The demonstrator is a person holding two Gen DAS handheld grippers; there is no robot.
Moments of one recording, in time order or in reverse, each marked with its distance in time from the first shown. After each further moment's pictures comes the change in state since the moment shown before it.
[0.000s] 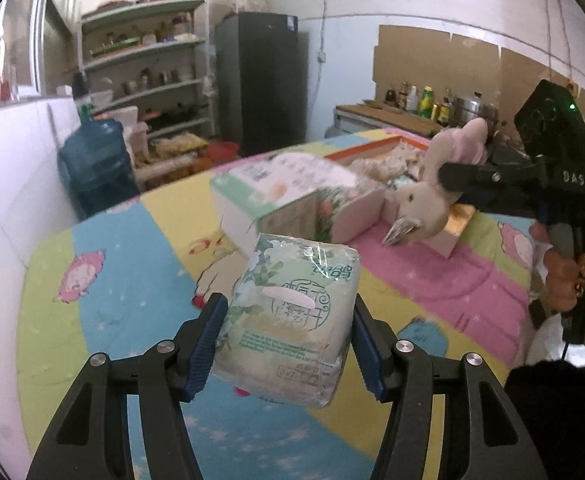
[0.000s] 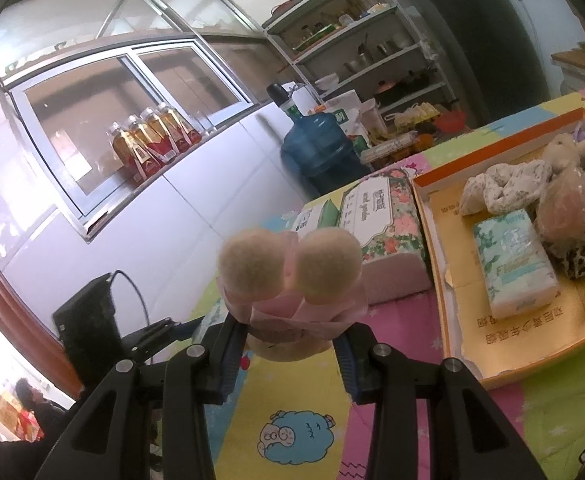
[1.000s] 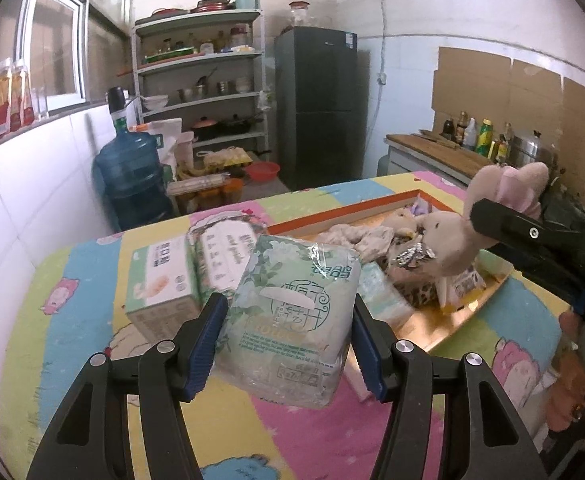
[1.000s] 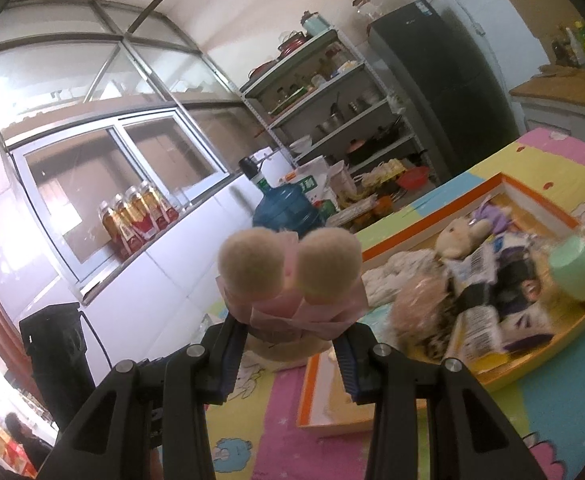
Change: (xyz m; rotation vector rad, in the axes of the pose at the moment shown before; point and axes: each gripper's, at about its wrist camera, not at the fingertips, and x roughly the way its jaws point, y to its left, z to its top) left arm 0.055 -0.147 0.092 -0.163 -0.050 0.234; right arm -0.107 -0.075 0.042 0.033 -0.221 -0.063
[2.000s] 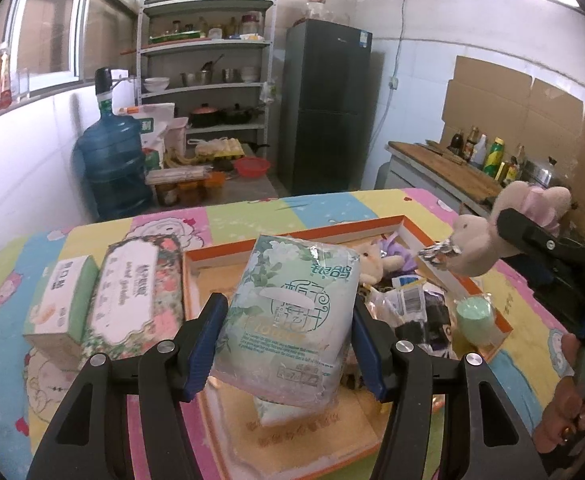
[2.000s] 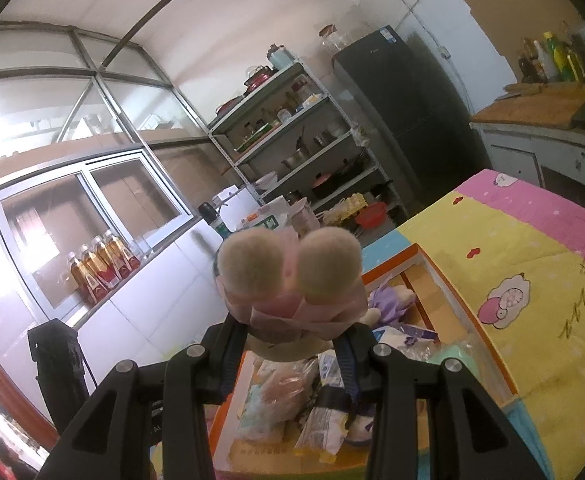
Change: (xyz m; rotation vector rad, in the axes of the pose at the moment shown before) left arm 0.077 -0.074 0.045 -0.101 0.026 -0.007; right arm -0.024 -0.096 0.069 0.038 -0.083 -0.080
